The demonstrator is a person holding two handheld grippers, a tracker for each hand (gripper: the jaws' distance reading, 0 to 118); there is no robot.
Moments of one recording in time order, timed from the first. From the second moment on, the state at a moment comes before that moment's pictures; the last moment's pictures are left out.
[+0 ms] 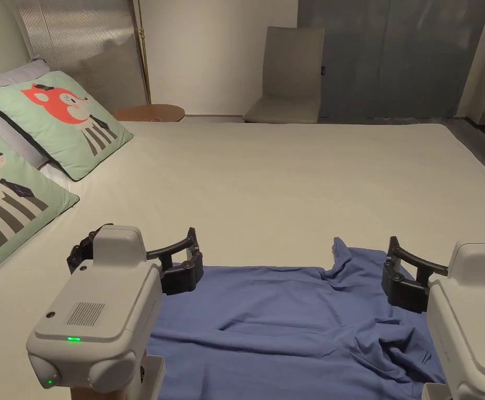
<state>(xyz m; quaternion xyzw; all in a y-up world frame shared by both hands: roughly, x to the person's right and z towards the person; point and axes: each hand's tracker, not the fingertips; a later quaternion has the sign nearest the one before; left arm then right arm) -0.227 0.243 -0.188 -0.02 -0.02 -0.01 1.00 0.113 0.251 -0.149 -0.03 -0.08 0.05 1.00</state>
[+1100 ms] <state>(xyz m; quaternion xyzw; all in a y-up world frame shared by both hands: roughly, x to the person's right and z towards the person) -0.307 0.138 -0.470 -0.39 -0.02 0.02 0.92 0.125 0.206 -0.286 -0.10 -0.06 0.05 0.99</state>
